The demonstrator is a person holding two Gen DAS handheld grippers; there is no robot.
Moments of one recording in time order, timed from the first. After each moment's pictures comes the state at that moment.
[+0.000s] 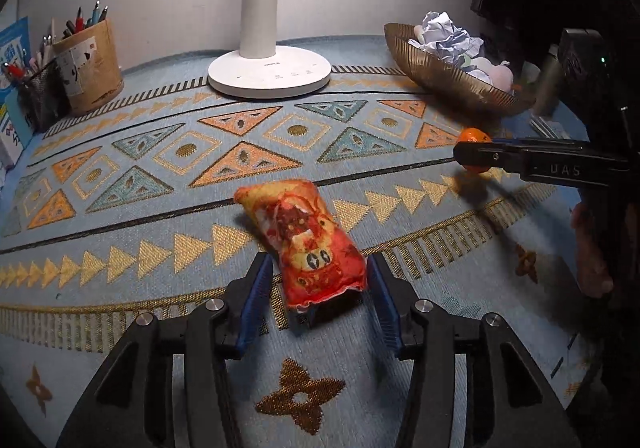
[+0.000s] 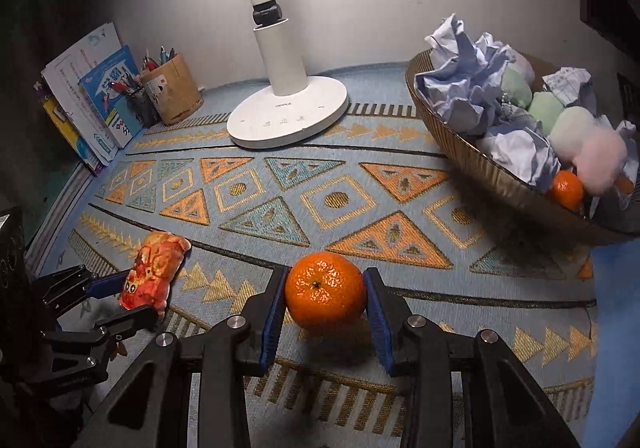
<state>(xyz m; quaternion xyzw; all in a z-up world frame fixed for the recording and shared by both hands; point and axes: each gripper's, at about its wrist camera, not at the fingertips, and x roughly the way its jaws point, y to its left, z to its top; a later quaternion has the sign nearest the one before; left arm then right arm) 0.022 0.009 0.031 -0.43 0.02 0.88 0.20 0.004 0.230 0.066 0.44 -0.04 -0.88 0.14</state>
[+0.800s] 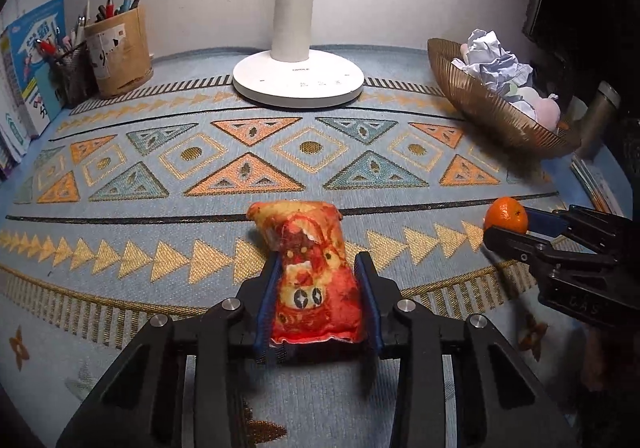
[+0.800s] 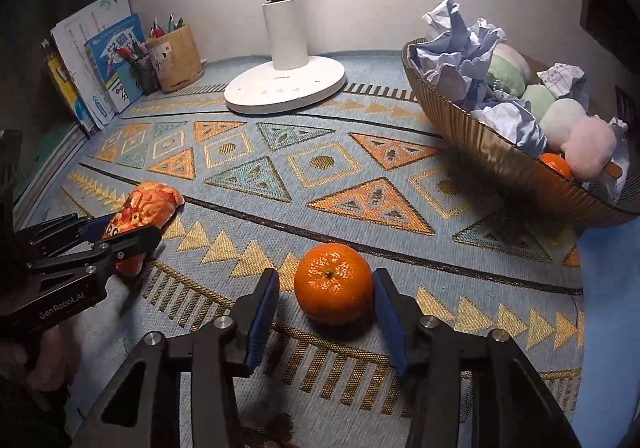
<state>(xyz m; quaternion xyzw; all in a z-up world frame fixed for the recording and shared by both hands) 0.006 0.042 0.031 -0.43 -0.01 0.89 0.12 0.018 0.227 0.050 0.44 0.04 -0.89 0.13</state>
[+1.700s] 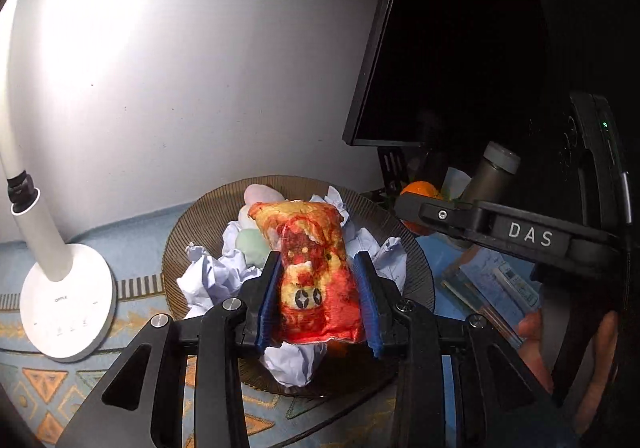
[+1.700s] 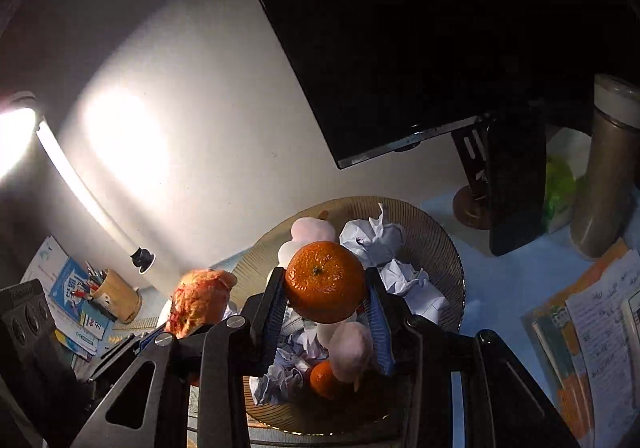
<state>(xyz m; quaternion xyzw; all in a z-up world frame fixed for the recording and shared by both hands) -0.100 0.253 0.134 -0.31 -0.01 0.89 0.33 -0.044 0.433 0.179 0.30 -0.21 -0.93 0.00</state>
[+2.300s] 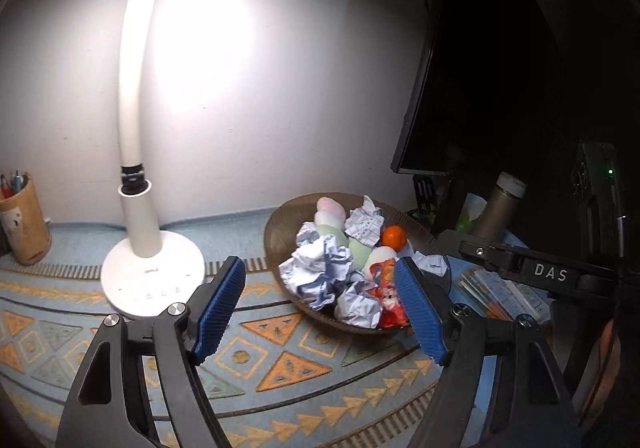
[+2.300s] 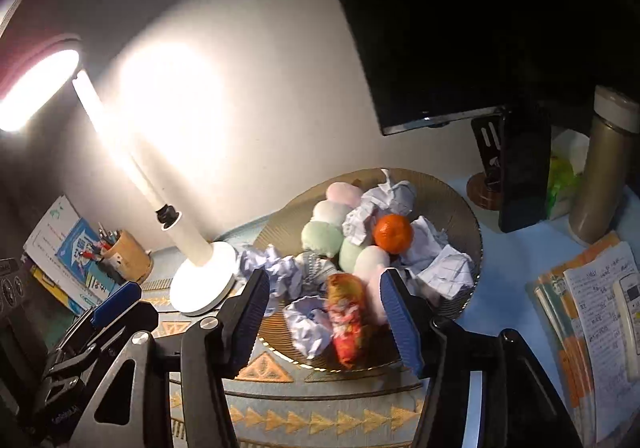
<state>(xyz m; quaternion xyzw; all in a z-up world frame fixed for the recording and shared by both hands) -0.022 0.144 0.166 -0.26 -0.04 0.94 0.24 0.007 0.373 0.194 0.31 -0.15 -0.94 0.03</state>
